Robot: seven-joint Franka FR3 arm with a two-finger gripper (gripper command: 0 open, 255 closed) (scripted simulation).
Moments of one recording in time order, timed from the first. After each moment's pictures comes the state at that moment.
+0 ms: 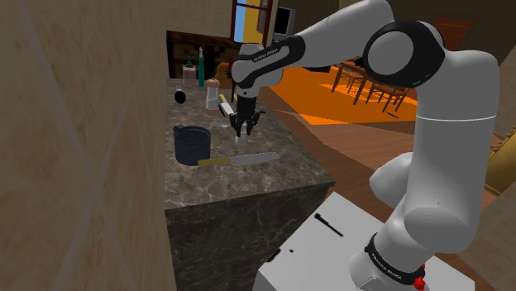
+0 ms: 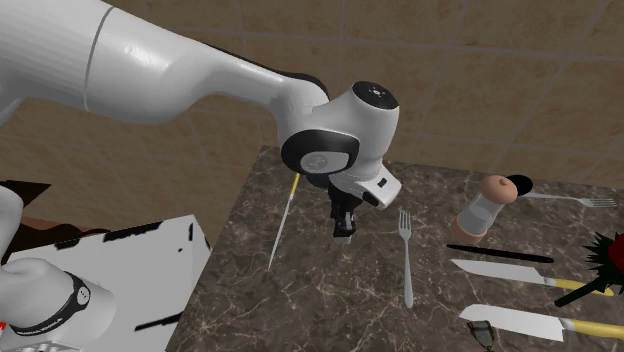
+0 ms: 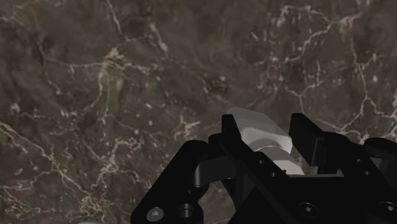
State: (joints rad) arm 0.00 0.40 -0.05 -1.74 0.07 2.05 0.10
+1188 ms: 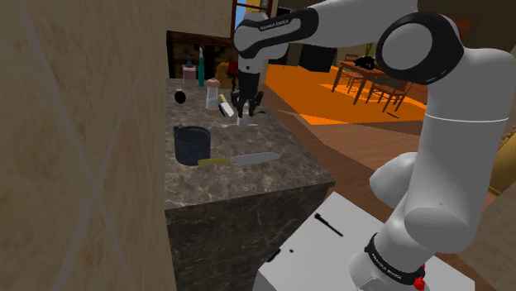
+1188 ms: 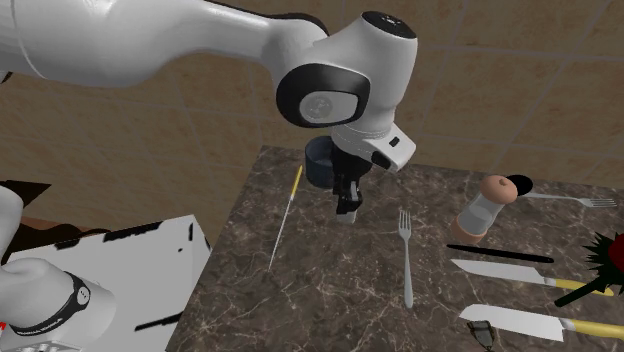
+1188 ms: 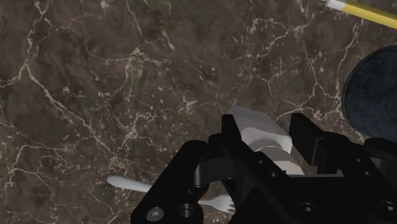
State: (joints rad) arm 0.00 0.33 -0.05 -1.61 0.06 1.85 0.11
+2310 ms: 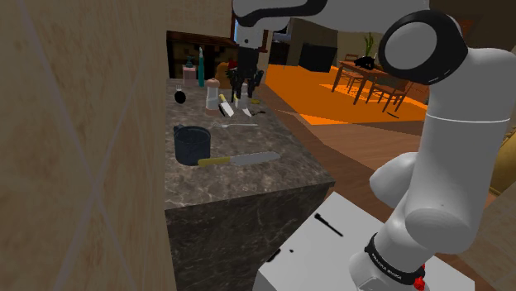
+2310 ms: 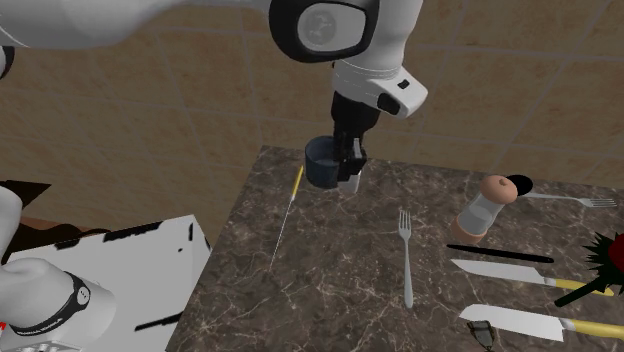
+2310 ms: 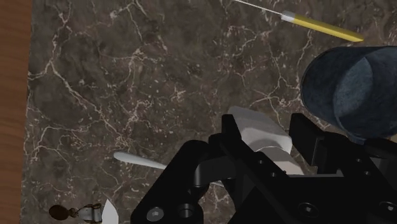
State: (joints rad) arm 0.01 0.32 -0.04 -1.41 0.06 1.65 0.15
